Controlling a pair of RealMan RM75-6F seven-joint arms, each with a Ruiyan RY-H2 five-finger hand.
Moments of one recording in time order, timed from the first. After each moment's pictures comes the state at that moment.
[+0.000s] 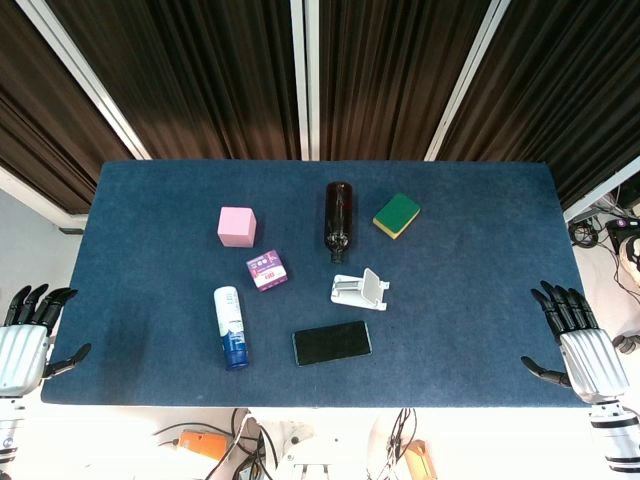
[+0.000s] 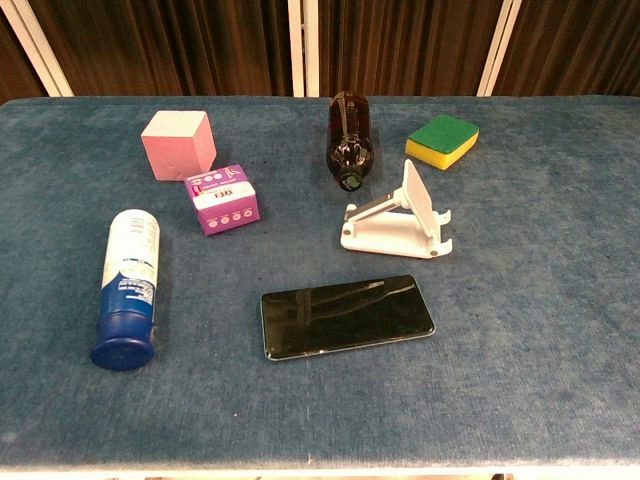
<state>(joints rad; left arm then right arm) -0.03 -1.20 -0.01 -1.47 1.54 1.57 -0.05 0.15 -1.11 -0.12 -1.56 -1.61 1.59 0.11</state>
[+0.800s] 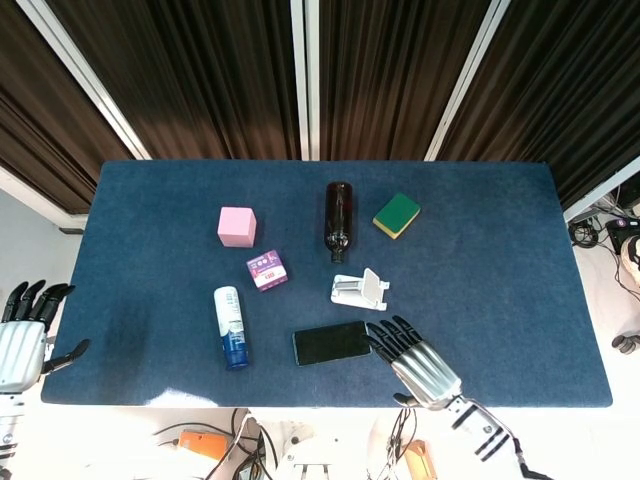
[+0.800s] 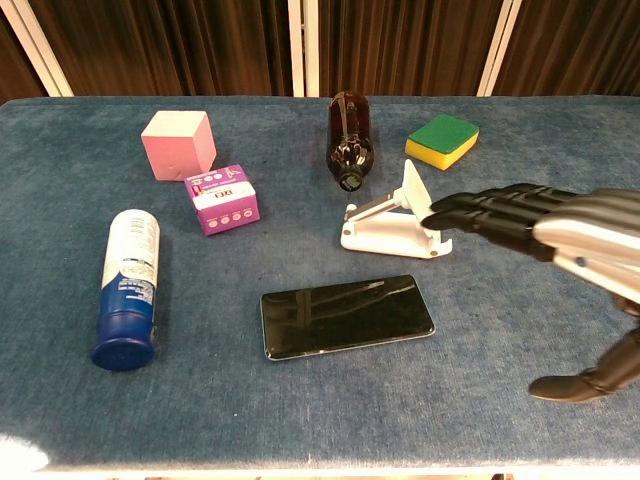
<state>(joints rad) -0.03 -1.21 -0.03 -1.46 1.54 1.58 -0.05 0.36 -1.35 -0.06 -1.98 -1.58 1.05 -0.55</state>
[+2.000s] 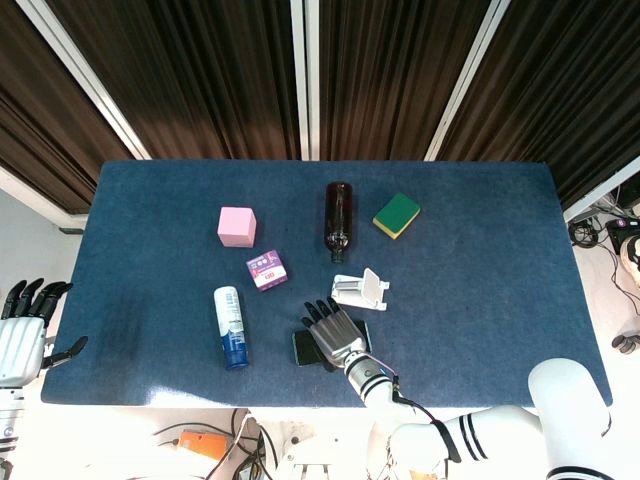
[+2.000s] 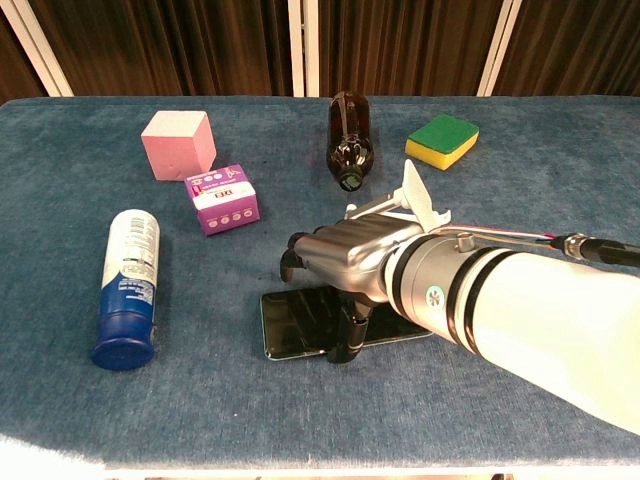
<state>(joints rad) -0.05 -1.22 -0.04 -1.44 1.51 1.53 -0.05 0.91 -1.82 0.19 -1.82 -0.49 1.10 -1.13</state>
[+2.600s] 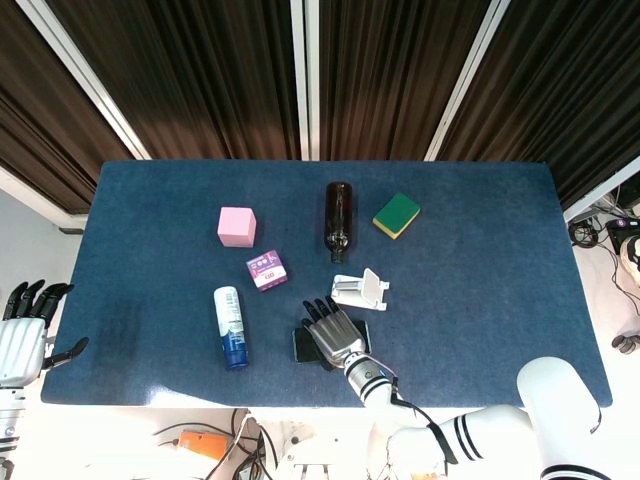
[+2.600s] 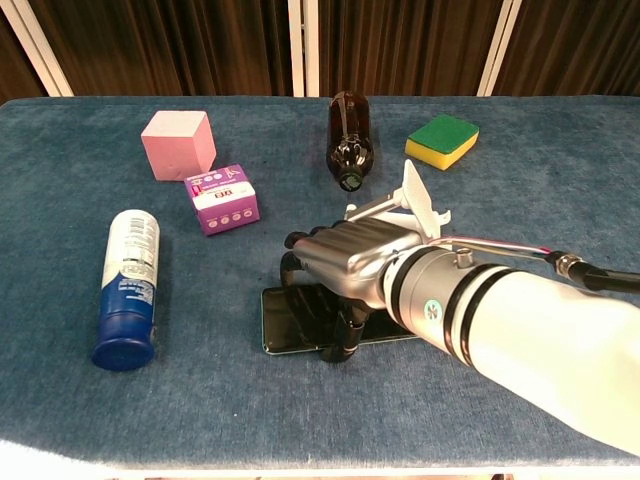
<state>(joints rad) -0.05 -1.23 -0.04 -1.42 1.50 1.52 -0.07 0.93 -1.85 0.13 -1.77 -0.57 1.13 -1.01</state>
